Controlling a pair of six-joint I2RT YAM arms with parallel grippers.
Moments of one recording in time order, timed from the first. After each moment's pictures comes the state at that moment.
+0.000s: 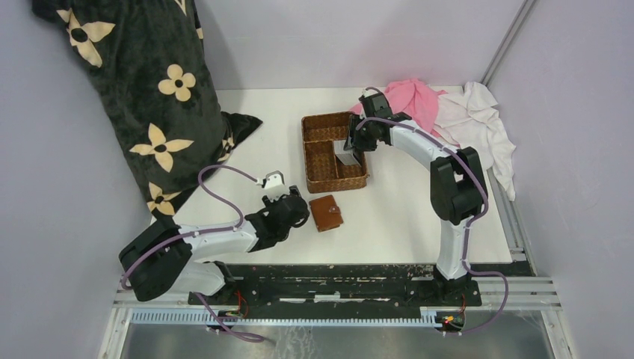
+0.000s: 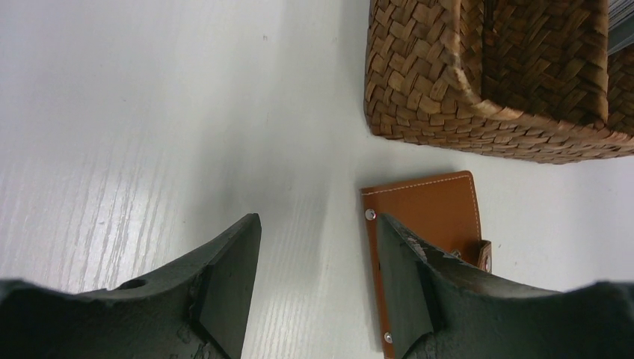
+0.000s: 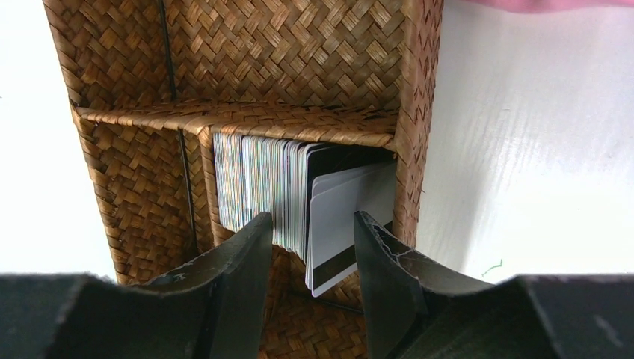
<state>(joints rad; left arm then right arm) -0.92 1.31 0.48 0.05 -0.69 -0.97 0.41 2.00 1.58 -0.48 -0.13 0.46</state>
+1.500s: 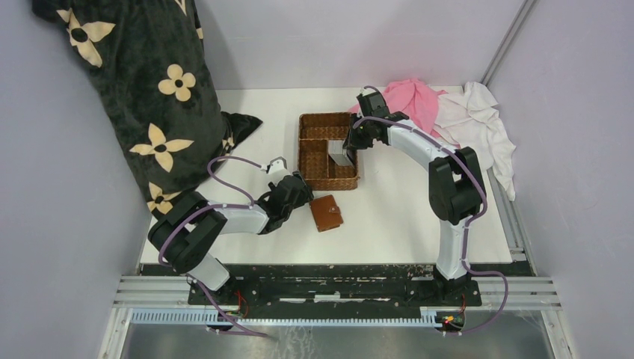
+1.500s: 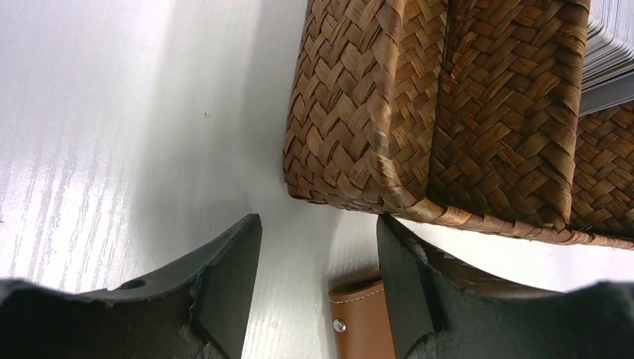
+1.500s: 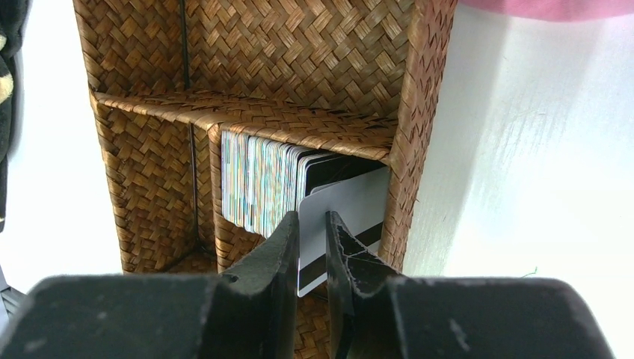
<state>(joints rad) -0.72 1.57 0.55 0.38 -0.46 -0.88 0.42 2.01 1.60 -0.46 -0.16 0.52</state>
